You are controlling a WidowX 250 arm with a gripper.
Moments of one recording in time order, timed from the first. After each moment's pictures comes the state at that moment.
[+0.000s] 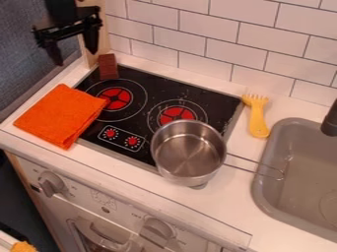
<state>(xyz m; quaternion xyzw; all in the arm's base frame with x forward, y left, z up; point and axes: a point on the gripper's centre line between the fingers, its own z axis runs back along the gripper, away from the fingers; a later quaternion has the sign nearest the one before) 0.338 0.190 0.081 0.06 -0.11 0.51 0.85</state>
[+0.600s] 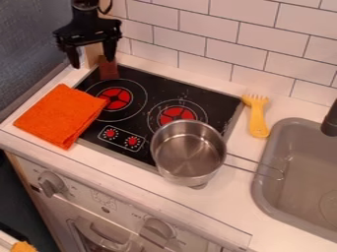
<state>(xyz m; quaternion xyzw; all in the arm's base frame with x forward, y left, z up) 0.367 0.188 0.054 0.07 -0.12 0.44 0.89</state>
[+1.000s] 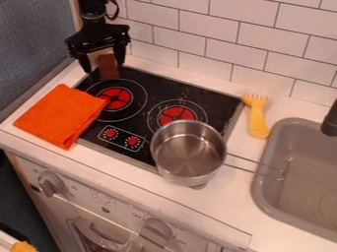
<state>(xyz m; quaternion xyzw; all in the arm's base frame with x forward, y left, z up) 0.386 0.185 0.038 0.04 -0.14 0.43 0.89</state>
